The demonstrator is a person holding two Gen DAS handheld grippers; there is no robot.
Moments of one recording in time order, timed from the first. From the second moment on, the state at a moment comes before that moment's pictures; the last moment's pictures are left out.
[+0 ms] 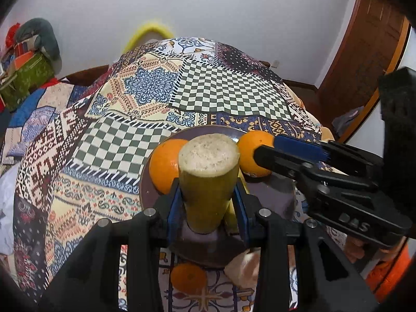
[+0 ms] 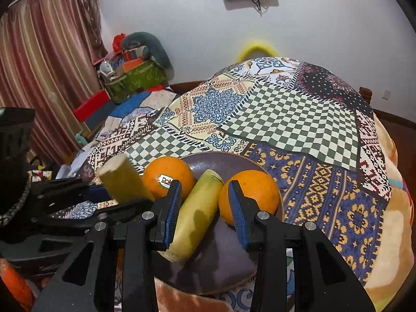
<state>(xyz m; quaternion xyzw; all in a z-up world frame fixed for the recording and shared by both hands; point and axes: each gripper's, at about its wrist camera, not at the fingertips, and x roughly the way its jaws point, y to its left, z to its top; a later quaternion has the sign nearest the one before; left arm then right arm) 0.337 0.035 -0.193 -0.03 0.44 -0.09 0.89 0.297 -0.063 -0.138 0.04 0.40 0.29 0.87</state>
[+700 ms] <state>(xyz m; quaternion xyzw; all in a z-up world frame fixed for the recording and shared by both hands) 0.338 0.023 -0.164 -0.03 0.42 -0.08 0.90 0.256 -0.104 -0.142 0.00 0.40 0.25 0.88</state>
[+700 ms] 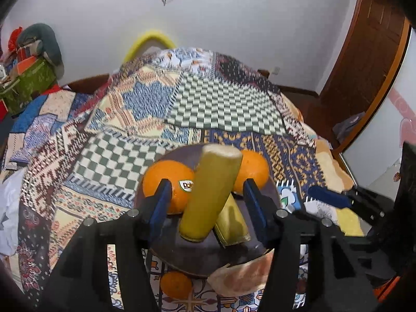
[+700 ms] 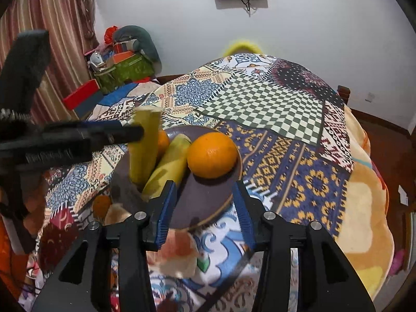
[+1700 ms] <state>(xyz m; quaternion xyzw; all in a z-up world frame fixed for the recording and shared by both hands) 0.202 0.019 -0.195 -0.04 0.48 -0.09 0.87 0.160 -0.131 -0.142 -0.01 0.43 0.22 0.87</state>
